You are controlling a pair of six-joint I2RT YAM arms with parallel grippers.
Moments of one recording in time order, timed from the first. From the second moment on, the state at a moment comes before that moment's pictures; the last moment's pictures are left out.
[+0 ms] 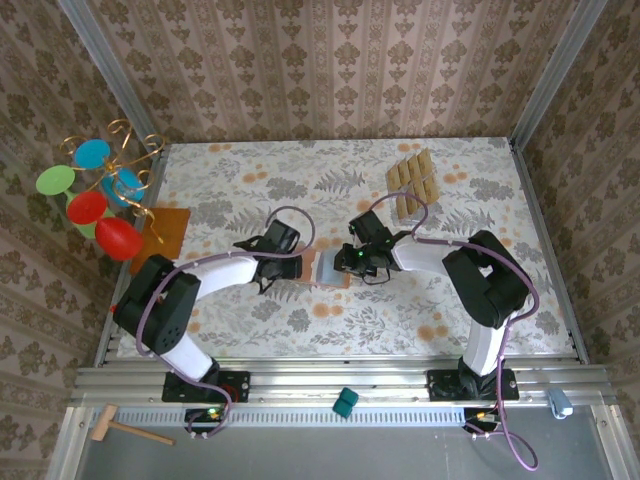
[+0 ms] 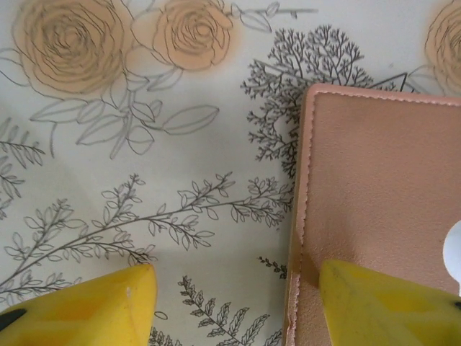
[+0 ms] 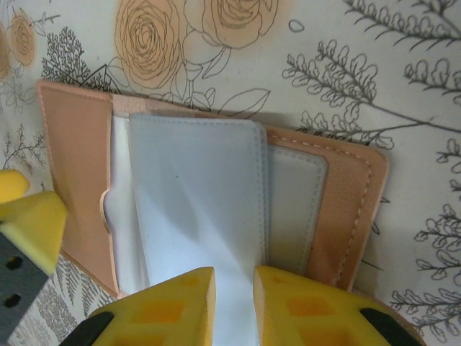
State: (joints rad) left arm -0.65 1.61 0.81 -0.31 -0.13 -0.49; right arm 0.58 1.82 0.99 -0.17 -0.30 0.78
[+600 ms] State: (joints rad) left arm -0.70 1.61 0.81 -0.33 -0.16 -0.50; right arm 0.55 1.82 1.11 -0.30 -0.27 0.70
